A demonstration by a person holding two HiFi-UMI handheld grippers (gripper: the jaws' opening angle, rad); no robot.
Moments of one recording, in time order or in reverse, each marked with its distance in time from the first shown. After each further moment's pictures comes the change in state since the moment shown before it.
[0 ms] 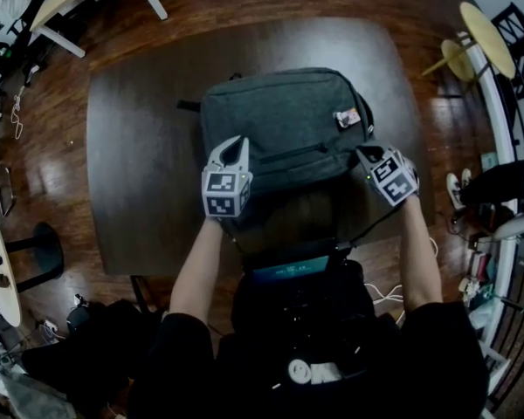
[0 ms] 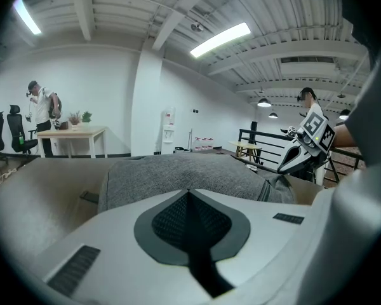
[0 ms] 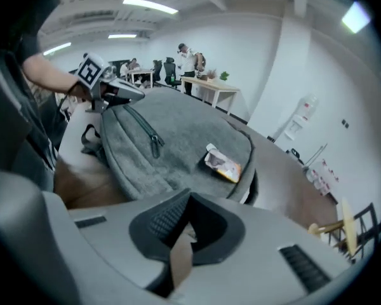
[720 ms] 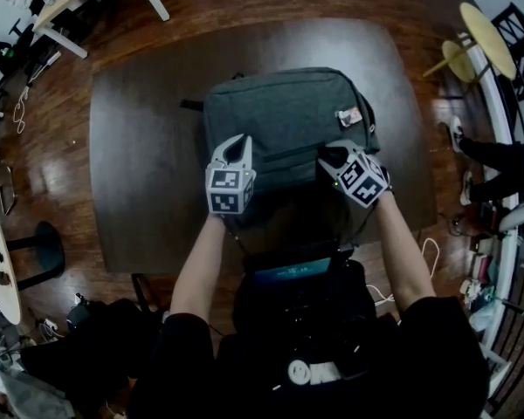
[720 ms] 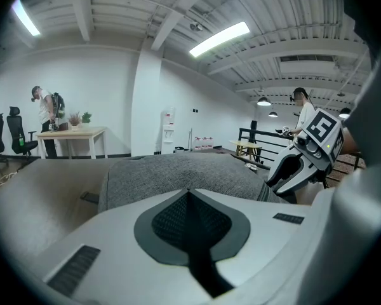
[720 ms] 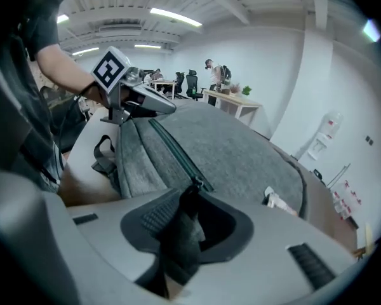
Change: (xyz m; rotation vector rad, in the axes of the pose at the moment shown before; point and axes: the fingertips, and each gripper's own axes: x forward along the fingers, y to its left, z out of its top) left arm 0.002 -0.004 -0.003 0.003 0.015 0.003; right arm 0.037 0.072 0.062 -0.124 -0.121 0.124
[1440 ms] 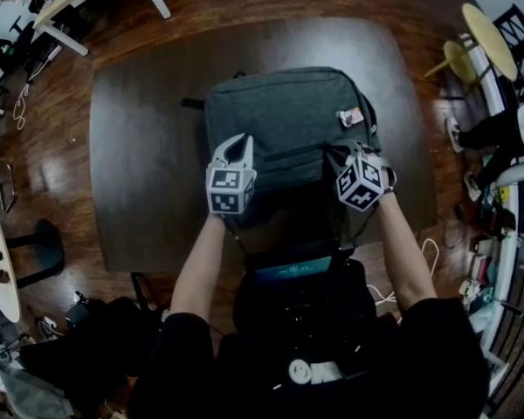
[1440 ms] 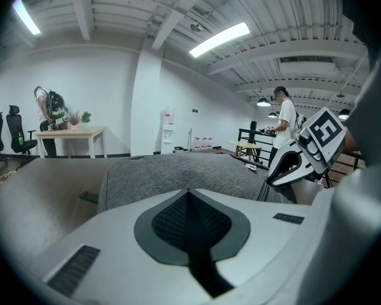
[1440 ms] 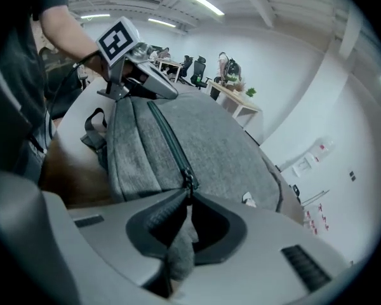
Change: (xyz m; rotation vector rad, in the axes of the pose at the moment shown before) left arm 0.000 0.002 -0.002 0.000 -0.001 -0.004; right arm -0.005 -0.015 -0.004 -0.193 0.130 -0.146
